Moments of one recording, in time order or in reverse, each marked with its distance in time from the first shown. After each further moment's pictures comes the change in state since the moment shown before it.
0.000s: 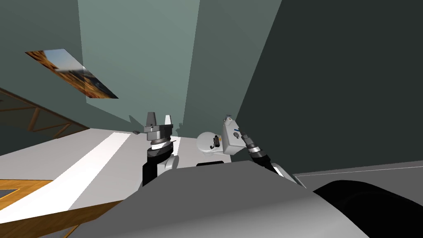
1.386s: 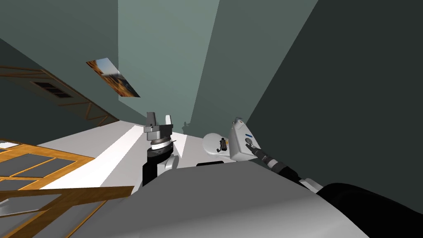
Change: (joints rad) left arm 0.000 0.000 0.000 0.000 0.000 0.000 0.000; right arm 0.267 -0.393 -0.109 0.172 0.061 0.180 0.014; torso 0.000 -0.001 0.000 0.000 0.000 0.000
